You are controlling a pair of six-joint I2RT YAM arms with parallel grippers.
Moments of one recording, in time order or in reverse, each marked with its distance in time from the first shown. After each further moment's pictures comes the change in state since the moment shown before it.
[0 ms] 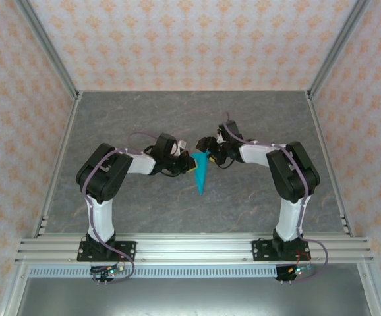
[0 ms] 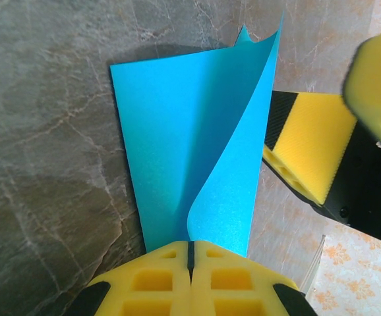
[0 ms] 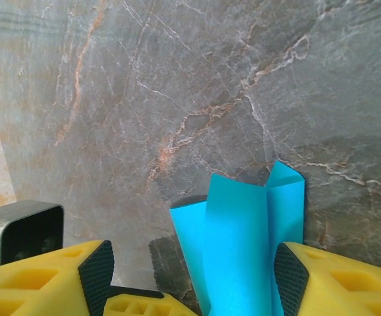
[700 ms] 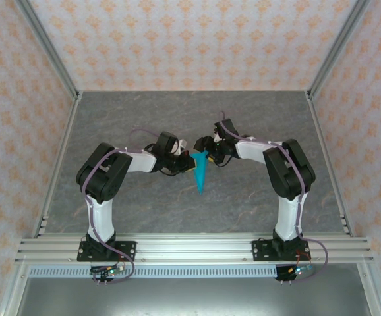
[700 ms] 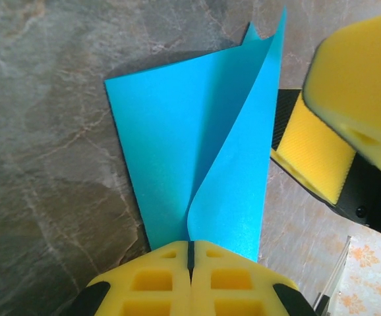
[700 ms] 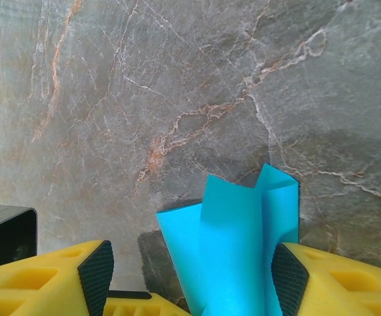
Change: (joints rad) left arm 0.000 0.000 0.046 -0.113 -0.039 0.080; right arm 0.019 0.045 0.092 -0.123 0.022 -0.043
